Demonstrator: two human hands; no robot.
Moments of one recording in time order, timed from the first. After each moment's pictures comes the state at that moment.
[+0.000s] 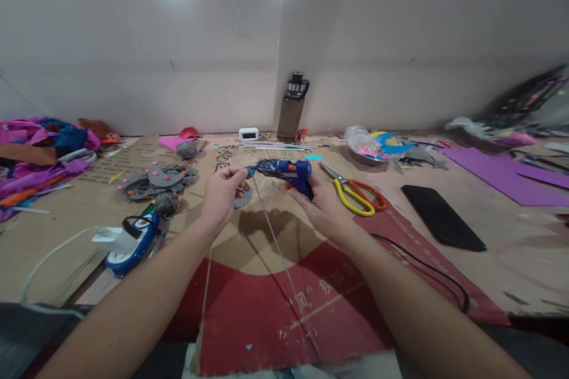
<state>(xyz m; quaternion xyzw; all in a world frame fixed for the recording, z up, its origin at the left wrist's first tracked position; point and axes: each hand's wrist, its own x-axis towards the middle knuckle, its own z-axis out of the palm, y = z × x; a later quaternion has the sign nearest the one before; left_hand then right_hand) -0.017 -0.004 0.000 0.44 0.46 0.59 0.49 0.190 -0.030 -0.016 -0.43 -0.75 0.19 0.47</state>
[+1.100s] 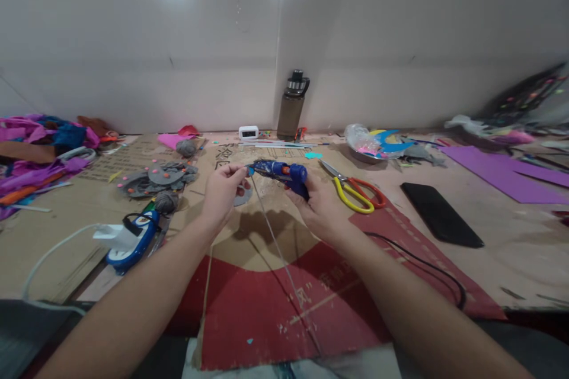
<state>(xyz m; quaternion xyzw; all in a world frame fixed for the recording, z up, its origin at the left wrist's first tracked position) -0.015 -0.006 0.001 0.46 0.48 0.59 0.47 0.182 -0.039 -0.013 -0.43 -0.77 0.13 0.46</state>
